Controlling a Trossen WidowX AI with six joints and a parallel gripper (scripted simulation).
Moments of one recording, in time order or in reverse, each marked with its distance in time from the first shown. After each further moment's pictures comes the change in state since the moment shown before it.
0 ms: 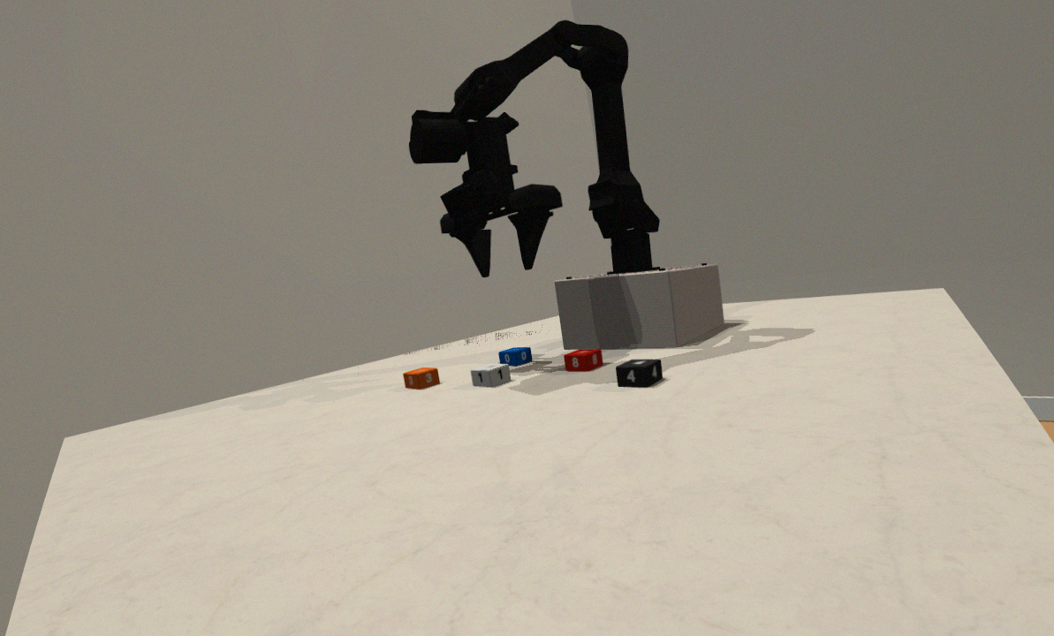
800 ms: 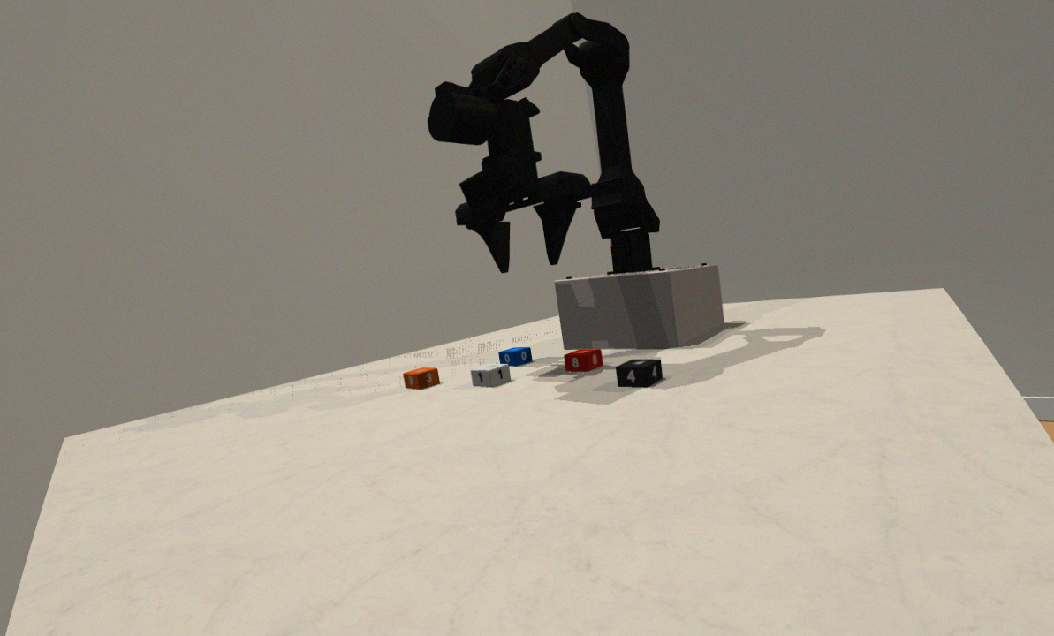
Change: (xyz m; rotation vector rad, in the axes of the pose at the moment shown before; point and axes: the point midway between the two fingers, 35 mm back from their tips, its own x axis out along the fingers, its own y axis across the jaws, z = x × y) arm 0.000 0.057 0.015 -0.011 -0.003 -0.005
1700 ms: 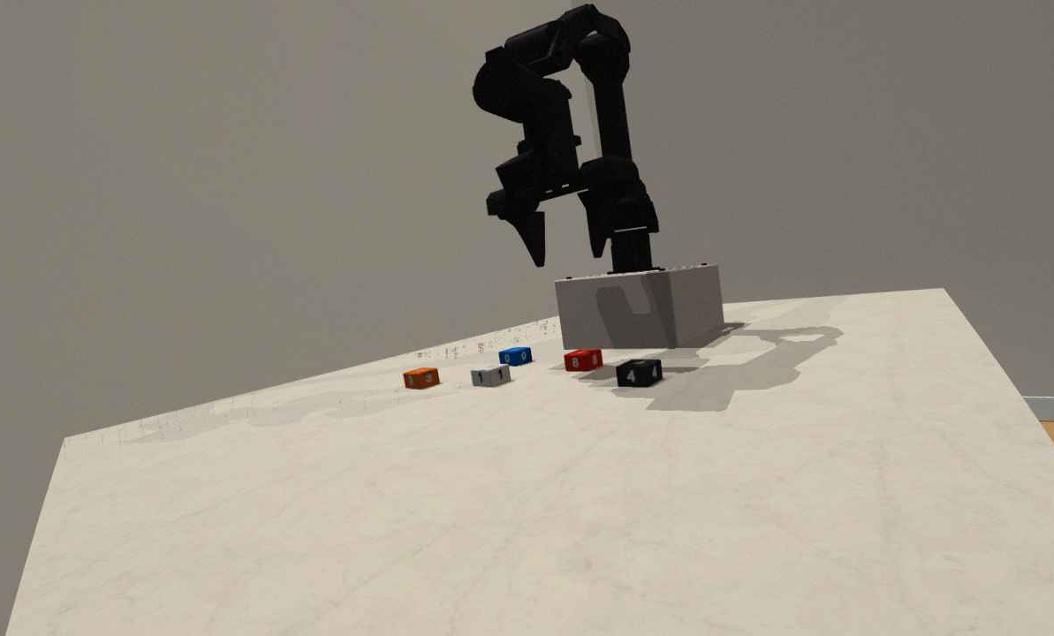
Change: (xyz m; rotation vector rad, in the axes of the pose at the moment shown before) arm 0.000 0.068 0.006 0.002 0.004 0.006
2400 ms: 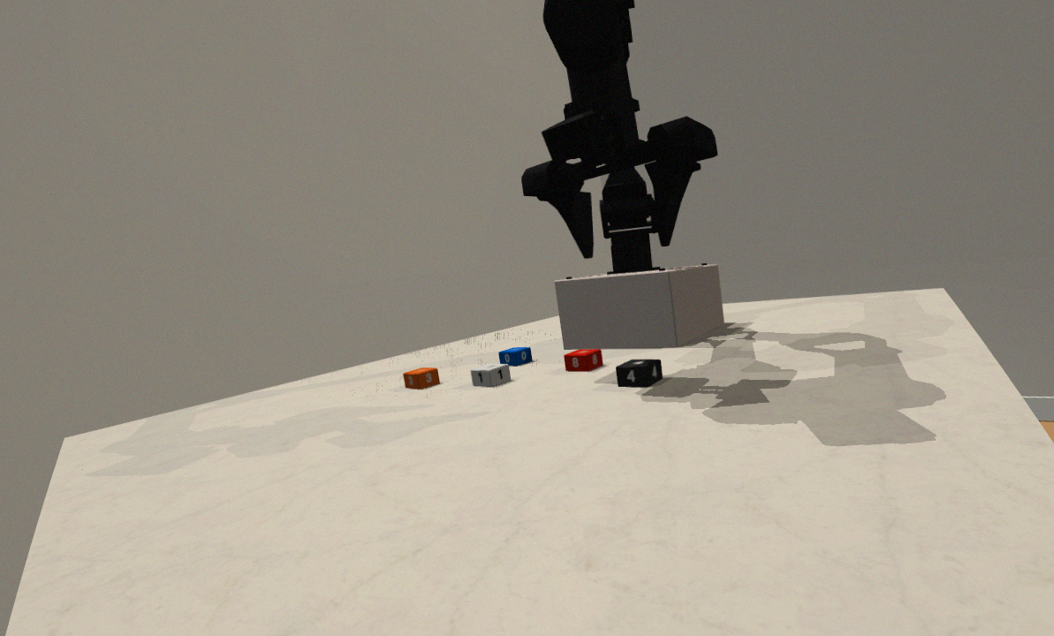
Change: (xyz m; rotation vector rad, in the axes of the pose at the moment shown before) arm -0.002 0.104 0.045 -0.009 -0.010 0.012
